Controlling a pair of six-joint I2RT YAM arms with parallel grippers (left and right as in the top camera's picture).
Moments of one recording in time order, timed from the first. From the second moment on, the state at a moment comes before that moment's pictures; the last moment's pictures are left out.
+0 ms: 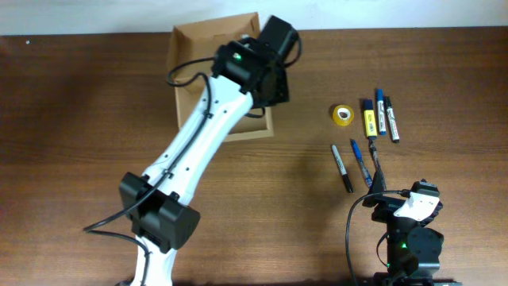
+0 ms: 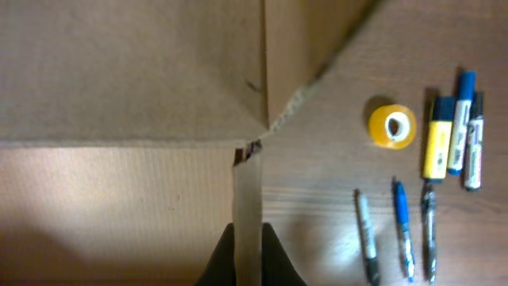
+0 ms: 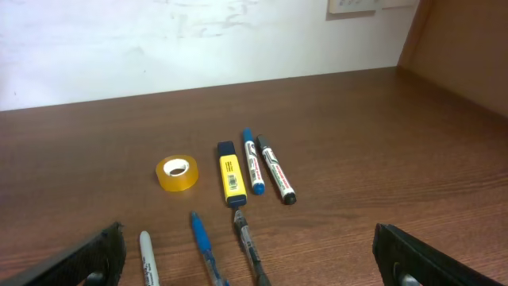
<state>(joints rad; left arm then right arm) -0.61 2.12 2.26 -1.28 -0.10 -0.68 -0.05 0.03 0.08 -0.24 0.16 0.07</state>
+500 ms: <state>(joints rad) -0.66 2.40 2.26 -1.17 -0.10 -0.78 -0.05 0.03 0.08 -0.24 0.16 0.07</state>
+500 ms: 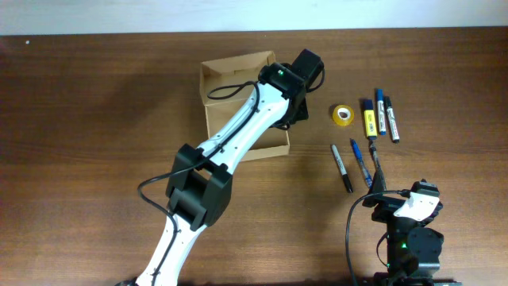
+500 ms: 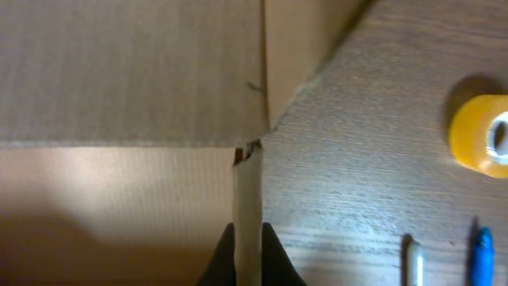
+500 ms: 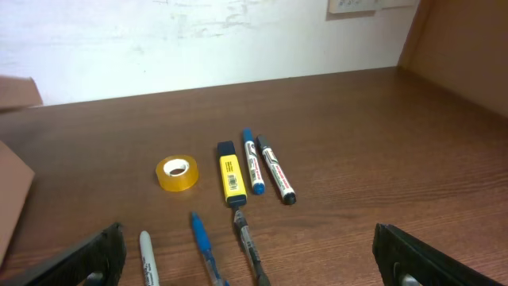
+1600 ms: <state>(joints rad) -0.67 2.43 2.80 -1.52 -0.22 -0.60 -0.05 0.03 0.08 -0.24 0.16 0.07</state>
